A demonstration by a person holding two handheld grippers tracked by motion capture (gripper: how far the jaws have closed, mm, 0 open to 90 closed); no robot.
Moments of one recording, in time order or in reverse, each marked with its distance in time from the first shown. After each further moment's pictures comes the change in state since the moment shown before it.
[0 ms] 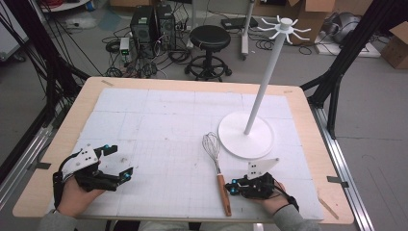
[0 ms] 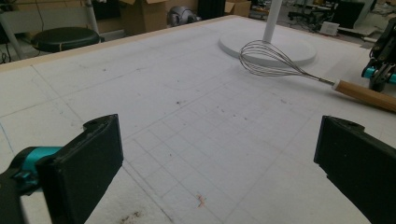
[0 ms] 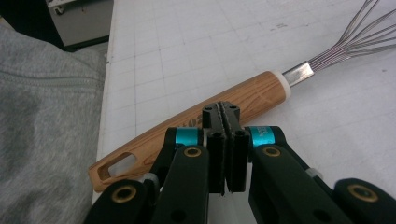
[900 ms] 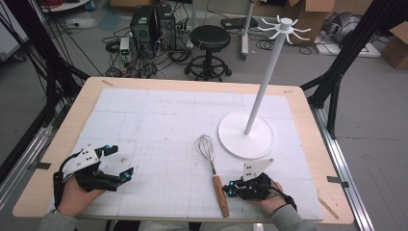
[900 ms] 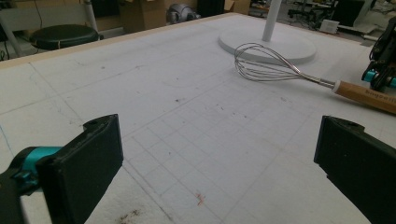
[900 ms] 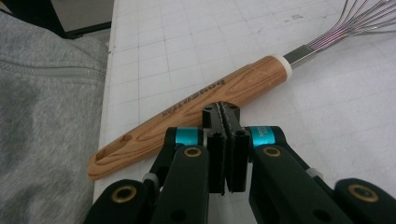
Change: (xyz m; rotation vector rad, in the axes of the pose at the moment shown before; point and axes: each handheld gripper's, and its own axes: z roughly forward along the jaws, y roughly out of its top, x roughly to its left) left arm 0.000 -0.001 0.001 0.009 -0.002 -0.002; right arm 0.003 0.004 0.008 0.045 0.015 -0.017
